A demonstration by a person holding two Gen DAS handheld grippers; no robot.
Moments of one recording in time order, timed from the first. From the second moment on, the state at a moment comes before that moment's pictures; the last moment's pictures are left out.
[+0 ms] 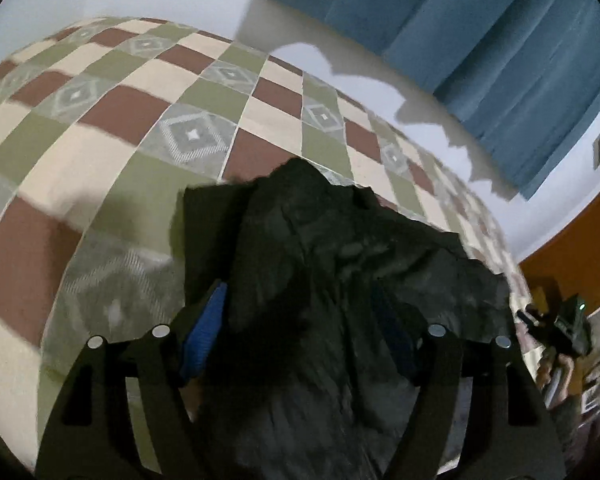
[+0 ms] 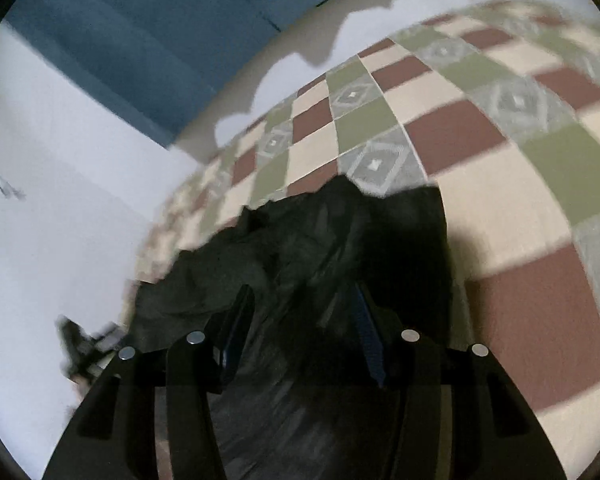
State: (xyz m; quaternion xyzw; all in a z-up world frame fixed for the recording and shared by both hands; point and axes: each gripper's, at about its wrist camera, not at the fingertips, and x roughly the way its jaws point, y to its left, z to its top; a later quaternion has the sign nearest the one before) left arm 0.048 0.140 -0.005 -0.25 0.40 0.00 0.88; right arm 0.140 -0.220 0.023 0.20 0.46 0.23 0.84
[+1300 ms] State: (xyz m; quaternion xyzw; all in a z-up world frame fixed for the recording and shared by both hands) left arm 0.049 0.143 -0.025 -0.24 0.40 0.04 0.89; right arm 0.152 -0.171 0.051 0.22 0.46 0.28 0.82
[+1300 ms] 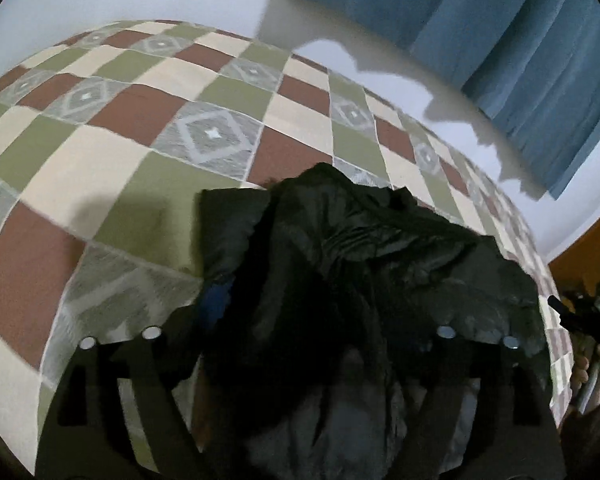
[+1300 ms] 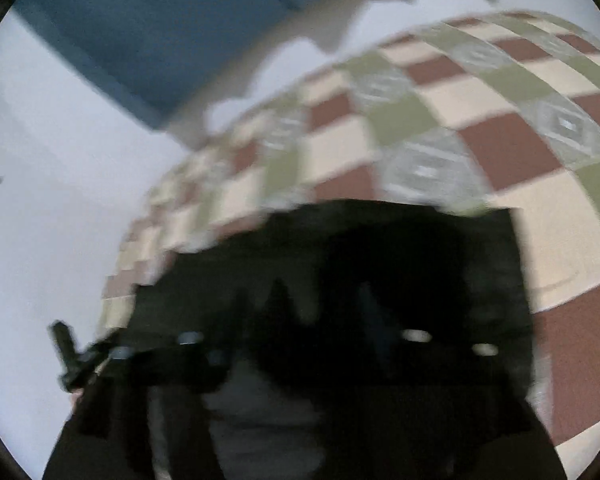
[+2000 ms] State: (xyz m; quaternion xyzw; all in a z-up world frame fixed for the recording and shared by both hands) left arm 0.014 0.163 -0.051 -0.24 0.41 0.06 0.88; right arm 0.201 -0.096 -0.016 0.18 0.55 0.31 0.76
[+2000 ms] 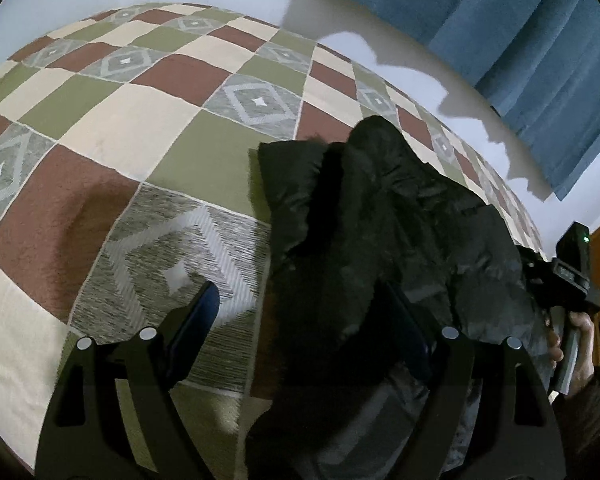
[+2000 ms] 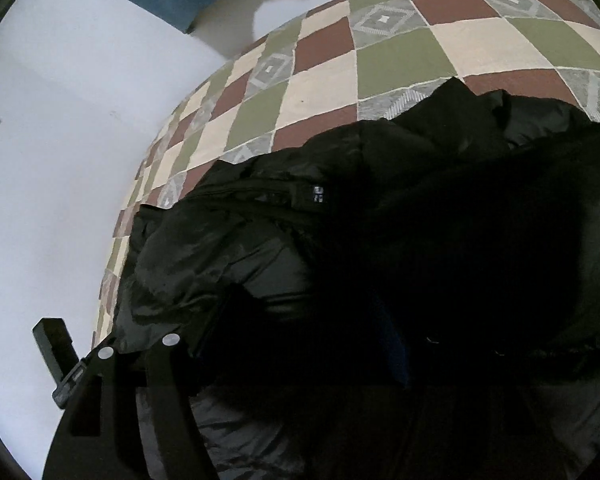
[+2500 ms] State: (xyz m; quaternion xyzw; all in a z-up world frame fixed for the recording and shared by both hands) left arm 0.014 0.171 -0.054 -0.25 0.42 0.04 0.87; right arm 0.113 -0.145 -0.006 0.19 0.53 0.34 0.76
